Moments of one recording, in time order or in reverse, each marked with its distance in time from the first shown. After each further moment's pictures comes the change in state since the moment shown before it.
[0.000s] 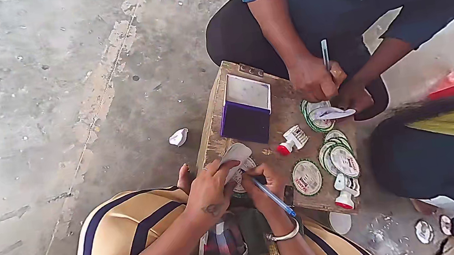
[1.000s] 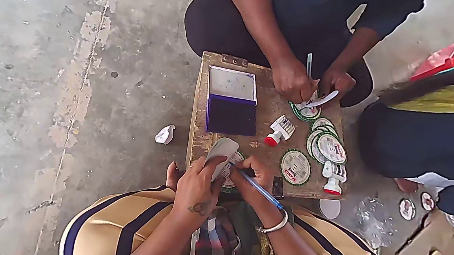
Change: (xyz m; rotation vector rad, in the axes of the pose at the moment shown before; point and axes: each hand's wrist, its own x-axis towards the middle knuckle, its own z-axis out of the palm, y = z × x) left_hand -0.001 -0.003 0.001 0.045 -0.018 0.004; right_hand 0.000 0.004 0.002 0.054 0.019 -0.034
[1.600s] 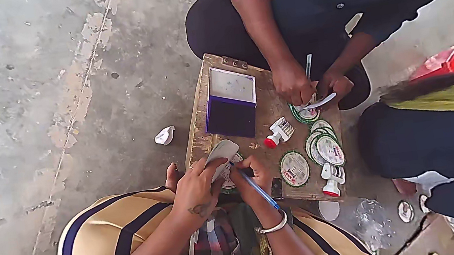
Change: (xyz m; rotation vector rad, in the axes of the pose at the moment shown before) left_hand -0.001 -0.001 0.001 -0.004 0.019 0.017; right_hand 0.002 -0.001 0.001 -0.037 0.004 0.037
